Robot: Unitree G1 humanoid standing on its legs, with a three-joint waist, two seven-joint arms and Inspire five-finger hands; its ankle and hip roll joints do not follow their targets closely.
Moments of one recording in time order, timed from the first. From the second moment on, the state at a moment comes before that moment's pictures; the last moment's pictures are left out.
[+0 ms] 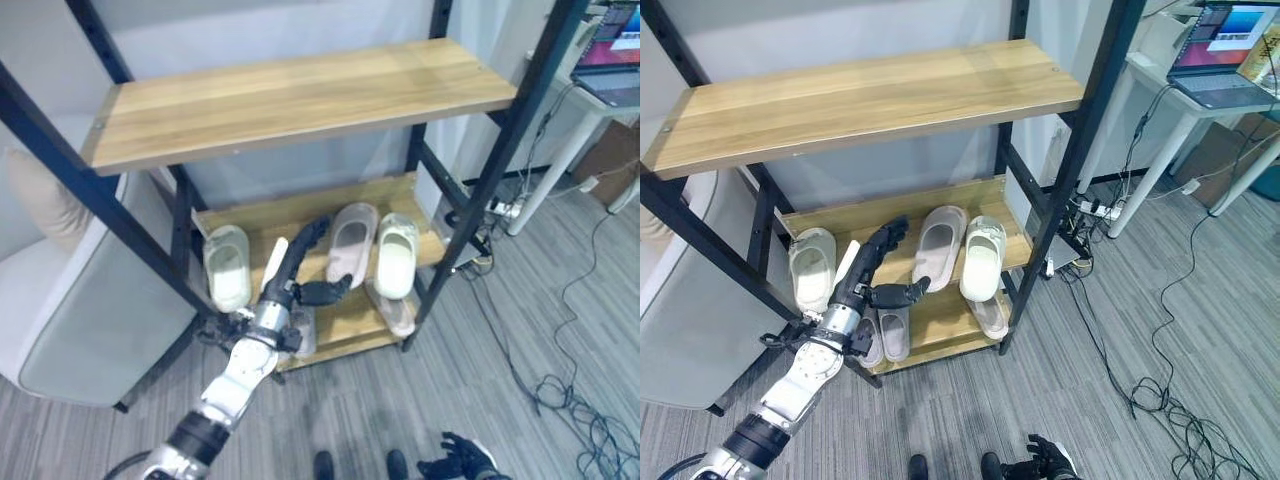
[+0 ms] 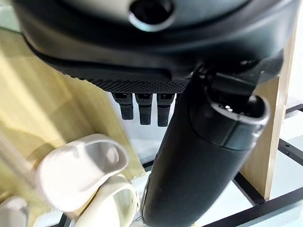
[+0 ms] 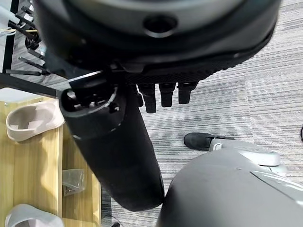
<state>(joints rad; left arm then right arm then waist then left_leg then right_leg) -0.33 0.42 -0.40 0.19 -0.06 -0.19 0.28 0.04 -0.28 0.28 1.09 0.19 -0.13 -0.03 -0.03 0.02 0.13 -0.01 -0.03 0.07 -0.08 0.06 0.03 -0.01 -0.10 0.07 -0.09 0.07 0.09</state>
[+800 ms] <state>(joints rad) -0.80 0.46 -0.52 0.64 0.01 -0.13 0.41 -0.04 -0.33 0.32 1.07 0.21 -0.15 -0.03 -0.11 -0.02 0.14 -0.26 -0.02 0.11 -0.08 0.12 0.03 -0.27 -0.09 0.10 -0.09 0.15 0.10</state>
